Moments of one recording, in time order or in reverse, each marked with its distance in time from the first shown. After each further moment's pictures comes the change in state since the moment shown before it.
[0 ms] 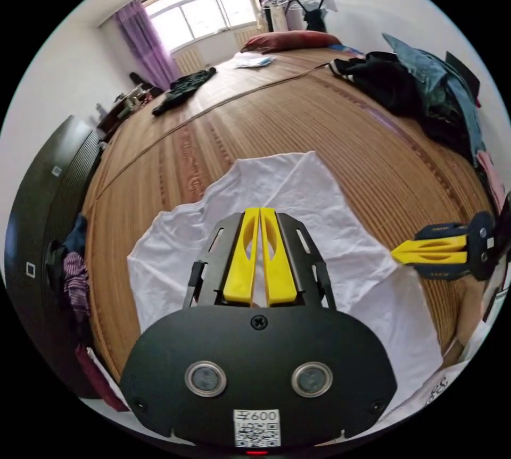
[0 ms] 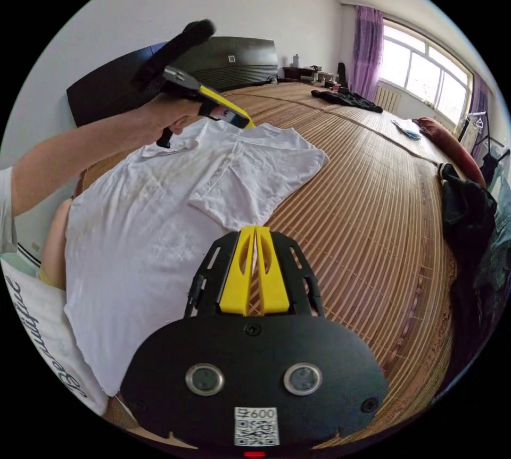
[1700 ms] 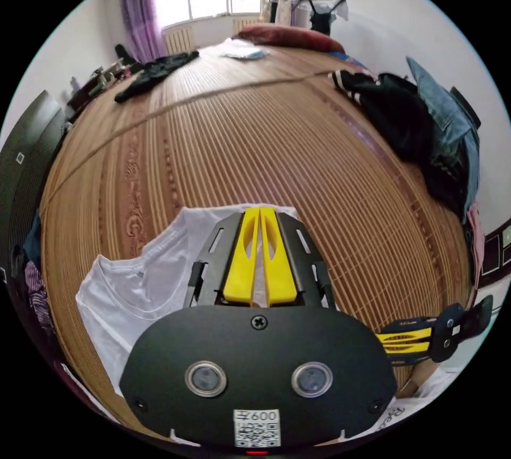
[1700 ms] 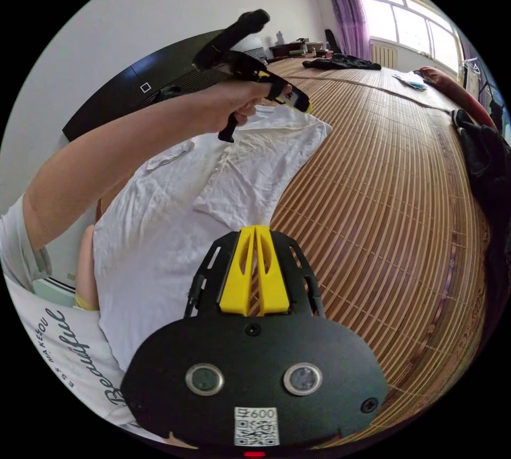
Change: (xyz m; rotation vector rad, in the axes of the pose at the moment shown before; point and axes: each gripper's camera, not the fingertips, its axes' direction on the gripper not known) left arm -0.119 -0.119 0.170 0.011 0.191 -0.085; right arm 0.044 -0.071 -0.101 -0.059 -0.189 0.192
